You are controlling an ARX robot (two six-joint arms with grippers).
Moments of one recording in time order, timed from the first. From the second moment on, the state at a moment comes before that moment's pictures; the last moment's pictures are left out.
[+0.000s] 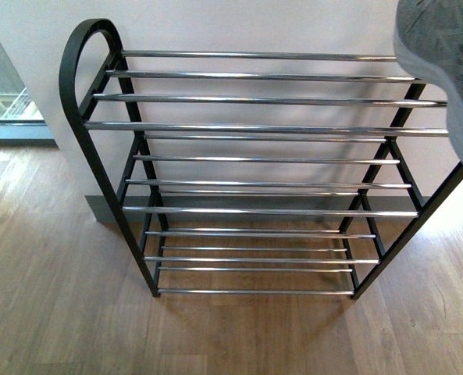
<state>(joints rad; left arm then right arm) -0.37 0.65 0.24 -0.24 -0.82 -0.26 0.06 1.36 0.84 0.17 0.10 0.05</state>
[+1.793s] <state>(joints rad) -0.37 0.65 0.24 -0.24 -0.82 -0.26 -0.13 1.80 1.12 0.23 0.25 0.13</state>
